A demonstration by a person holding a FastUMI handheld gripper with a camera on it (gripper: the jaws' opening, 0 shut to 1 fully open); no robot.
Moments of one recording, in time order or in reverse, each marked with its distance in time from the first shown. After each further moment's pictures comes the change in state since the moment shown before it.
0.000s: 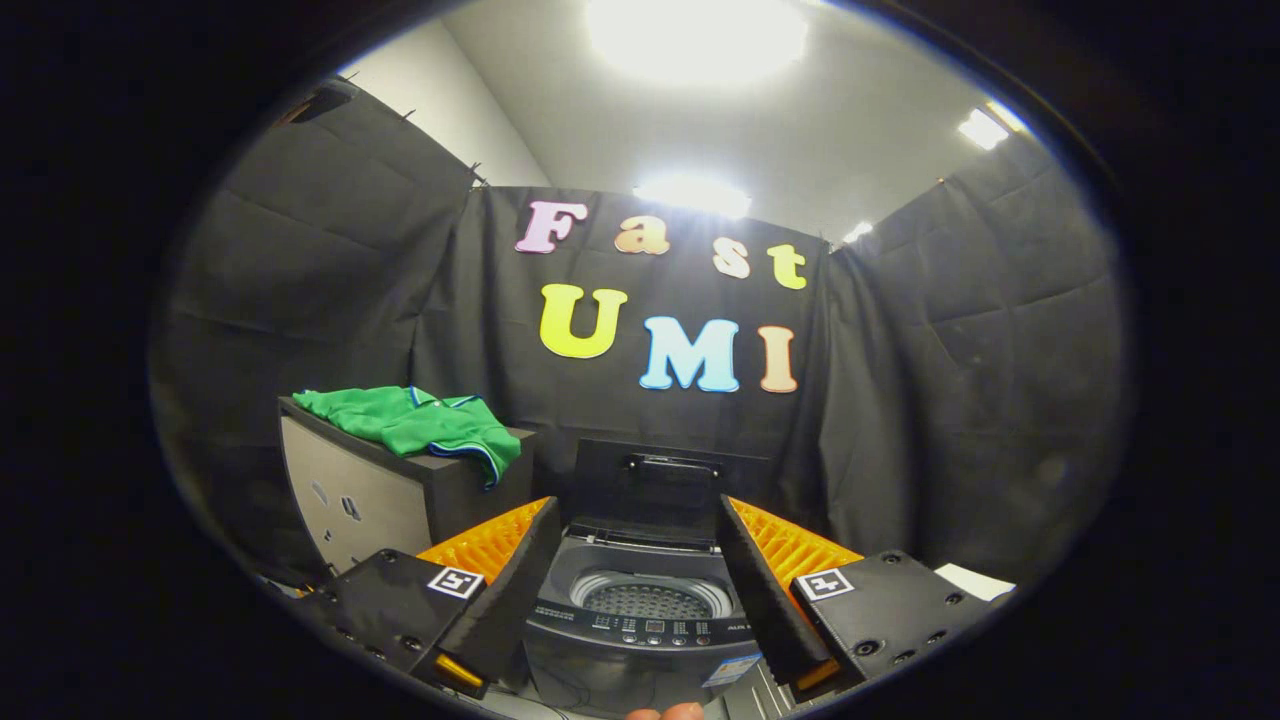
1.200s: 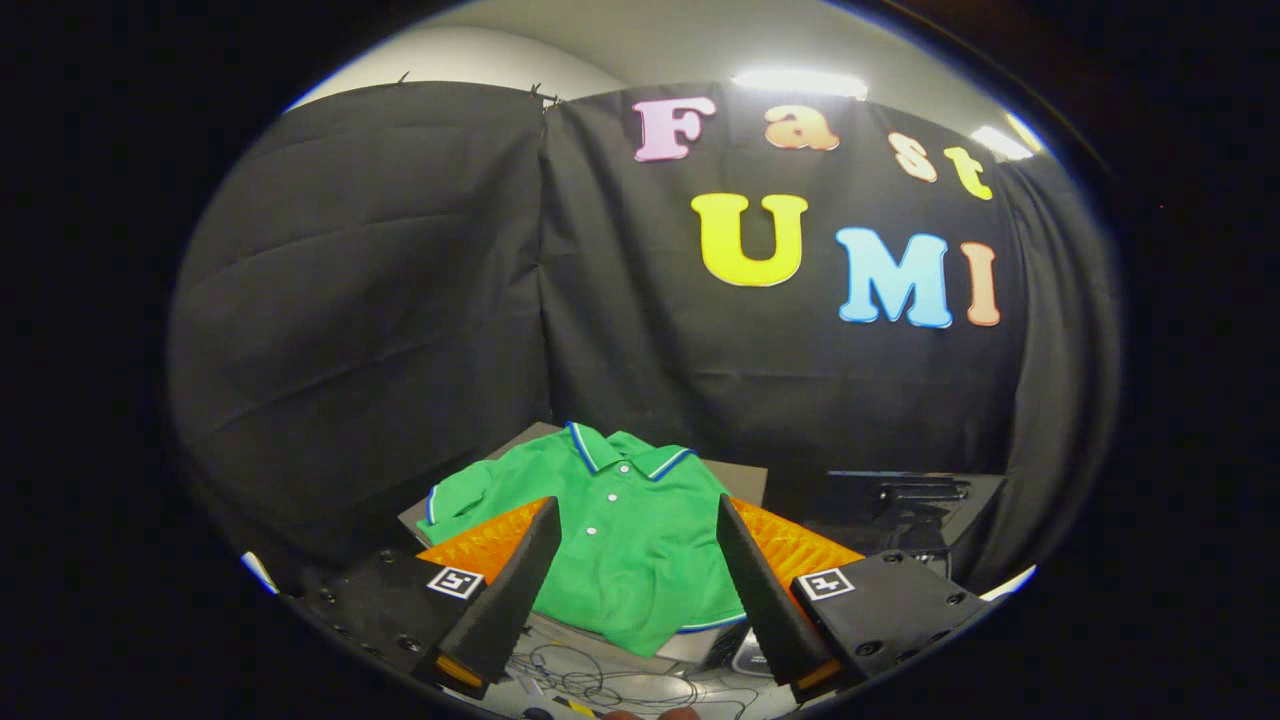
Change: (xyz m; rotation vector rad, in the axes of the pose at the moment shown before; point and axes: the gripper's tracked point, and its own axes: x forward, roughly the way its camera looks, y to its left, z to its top) arm 0.198 0.249 0.112 0.122 0.482 0.403
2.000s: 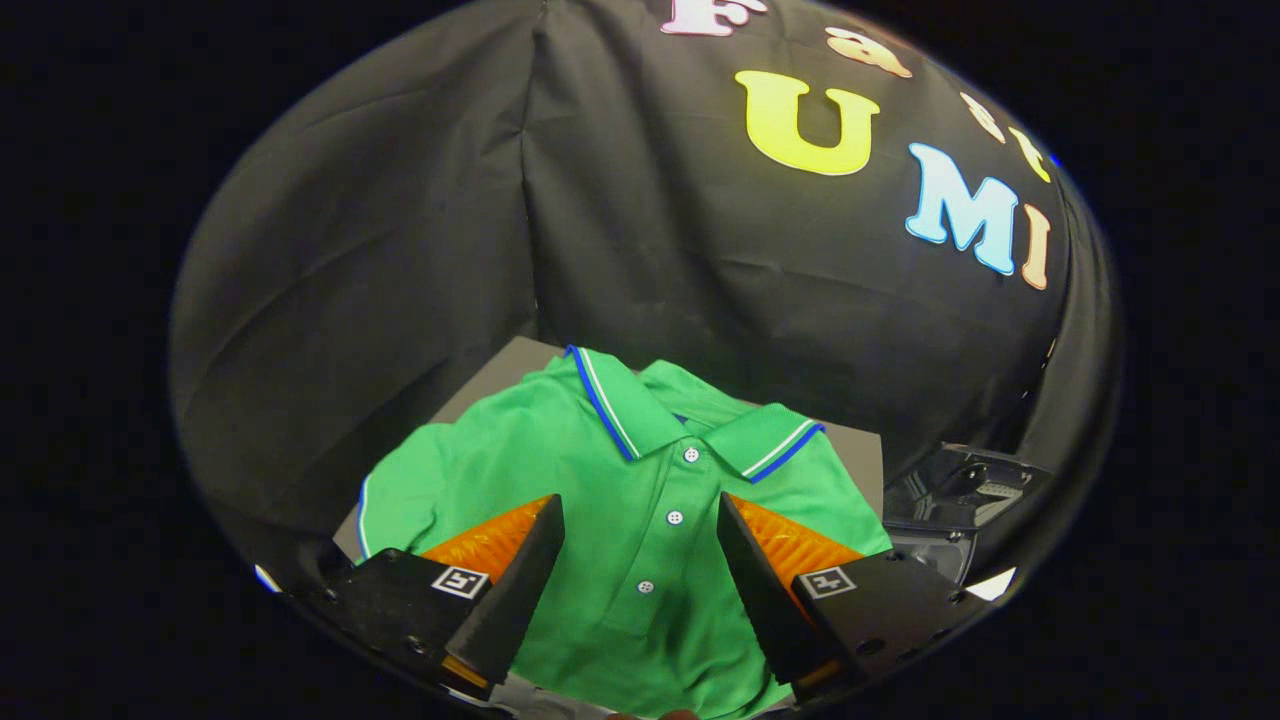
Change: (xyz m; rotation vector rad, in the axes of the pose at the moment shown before) arm 0.157 0.037 -0.050 -0.042 0.374 -0.085
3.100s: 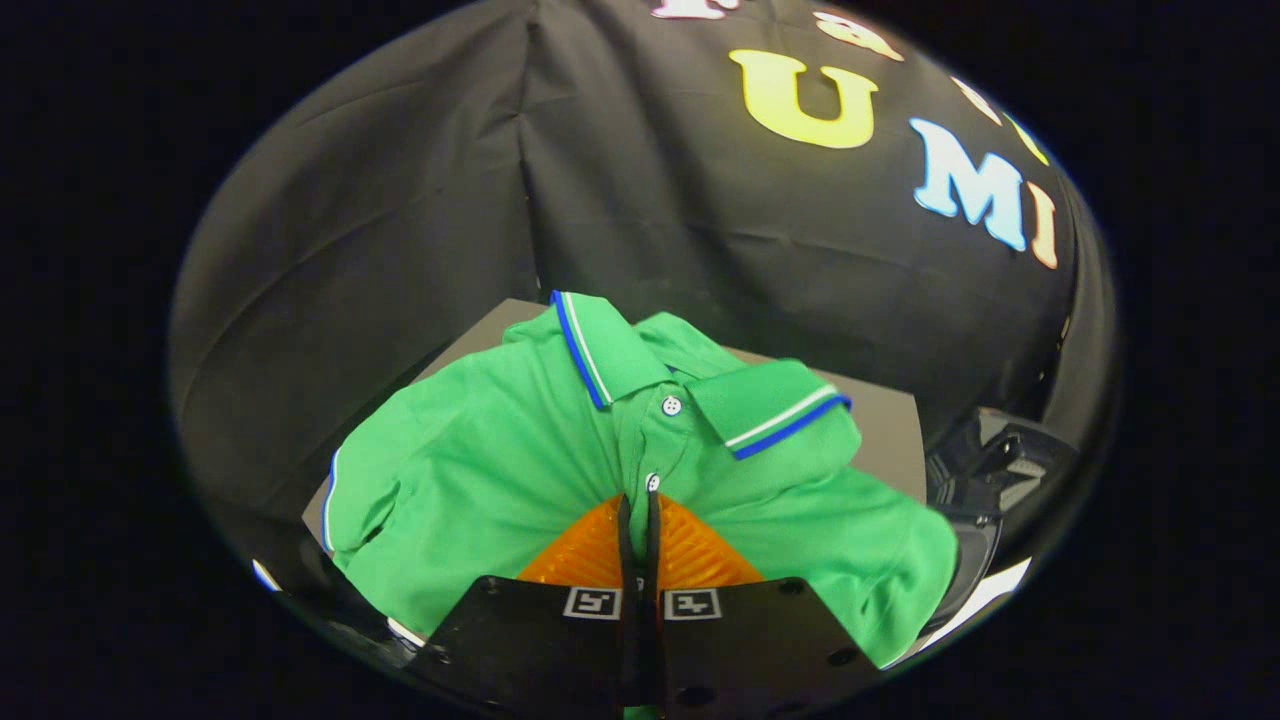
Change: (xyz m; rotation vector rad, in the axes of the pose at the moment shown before) arm 0.023 0.000 -0.026 0.046 -0.004 0.052
